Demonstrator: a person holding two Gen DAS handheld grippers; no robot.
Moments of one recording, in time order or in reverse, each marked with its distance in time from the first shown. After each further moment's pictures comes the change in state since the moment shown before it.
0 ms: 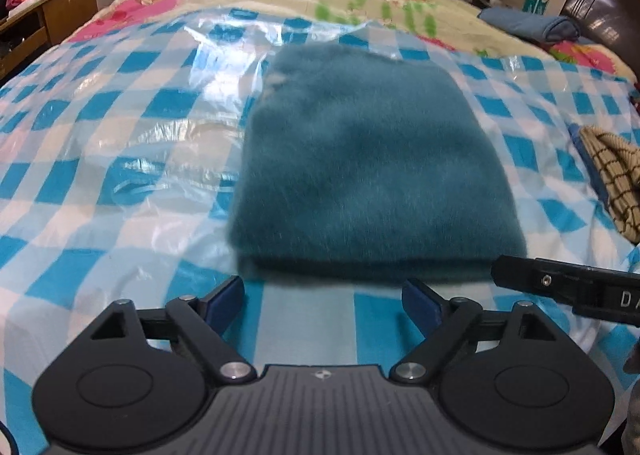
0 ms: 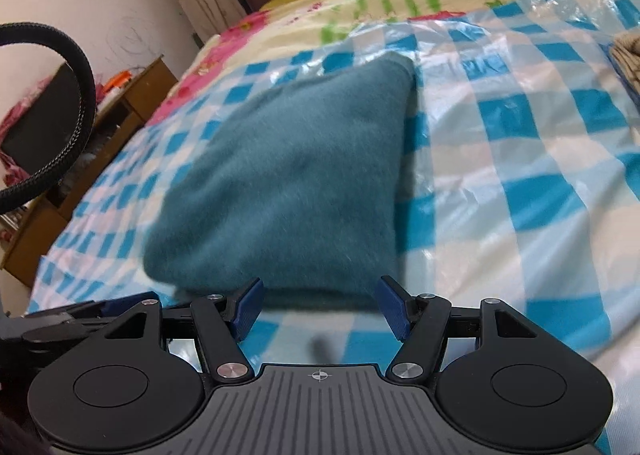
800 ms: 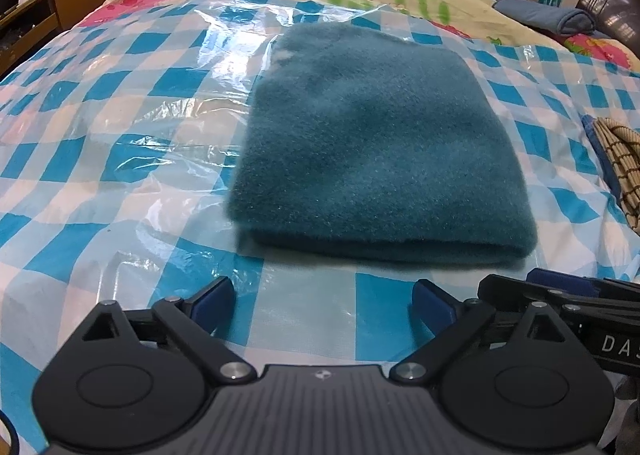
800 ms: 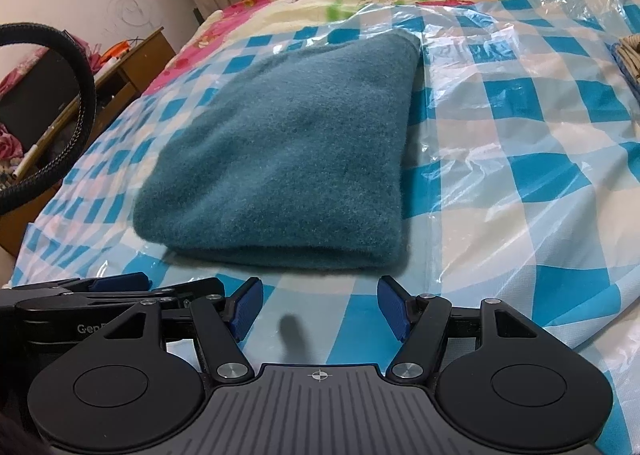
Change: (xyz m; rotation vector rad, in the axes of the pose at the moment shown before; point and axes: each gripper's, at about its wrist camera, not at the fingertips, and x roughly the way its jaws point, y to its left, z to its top) left arm 0.002 -0.004 -0.006 -0.030 0.025 0.036; right arm 0.005 0.013 -0.016 -0.061 0.030 -0.031
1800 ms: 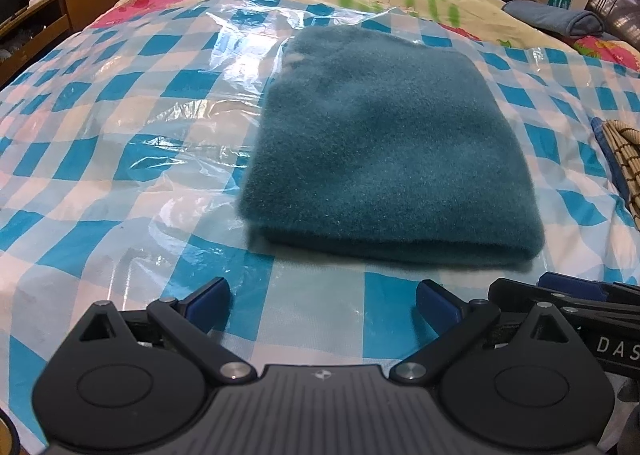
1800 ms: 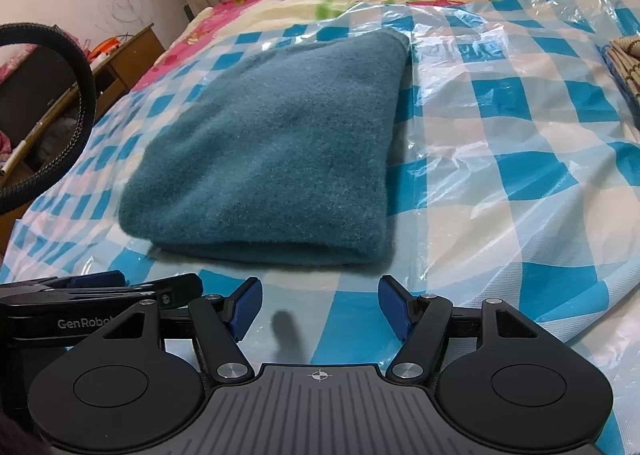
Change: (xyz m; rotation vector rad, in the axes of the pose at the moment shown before) left arm -0.003 -0.002 -0.002 -0.003 -0.008 0.038; right arm 0.001 0.000 -0.002 -0.010 0.004 -0.046
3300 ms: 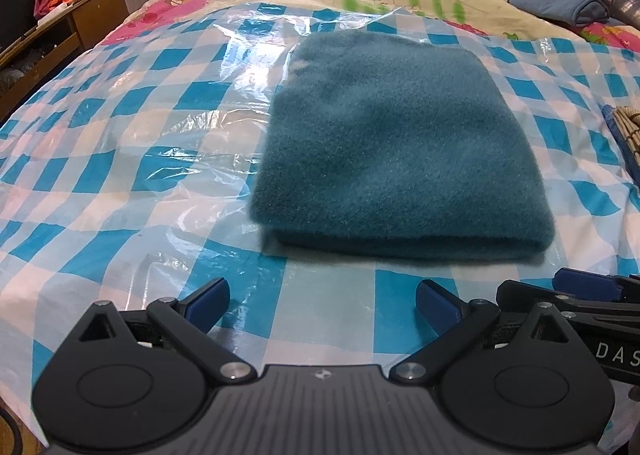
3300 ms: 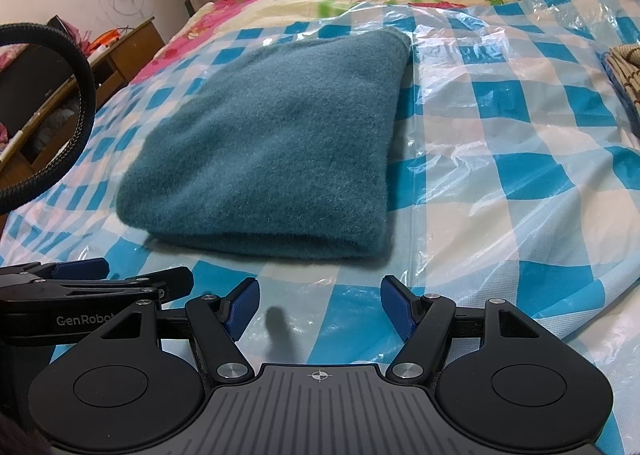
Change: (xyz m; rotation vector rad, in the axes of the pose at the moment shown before) left arm -0.004 -0.007 -0.002 0.037 -0.014 0.072; right arm -0.001 0.002 -0.003 -0.026 0.002 -0.018
